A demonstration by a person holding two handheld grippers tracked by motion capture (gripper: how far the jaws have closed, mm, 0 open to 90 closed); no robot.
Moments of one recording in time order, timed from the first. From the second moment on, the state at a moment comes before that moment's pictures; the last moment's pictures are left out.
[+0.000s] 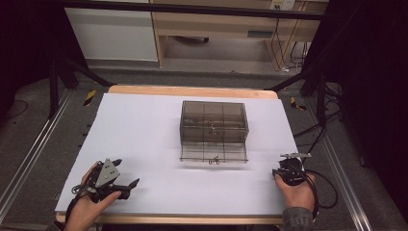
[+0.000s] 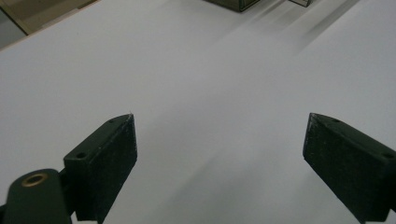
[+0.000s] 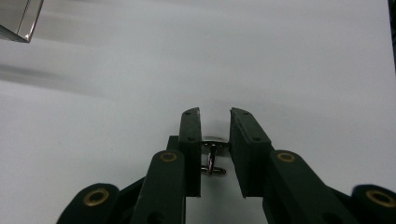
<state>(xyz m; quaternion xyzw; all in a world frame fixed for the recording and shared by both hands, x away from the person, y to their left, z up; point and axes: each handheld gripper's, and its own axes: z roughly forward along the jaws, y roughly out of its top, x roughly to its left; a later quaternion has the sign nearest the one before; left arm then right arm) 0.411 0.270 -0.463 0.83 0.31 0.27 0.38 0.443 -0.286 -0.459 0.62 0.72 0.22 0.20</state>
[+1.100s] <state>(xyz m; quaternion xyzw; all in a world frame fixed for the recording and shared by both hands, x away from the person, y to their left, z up) 0.414 0.272 -0.464 0.83 0.31 0.27 0.38 0.446 -0.229 -0.406 0.52 0.75 0.34 0.23</state>
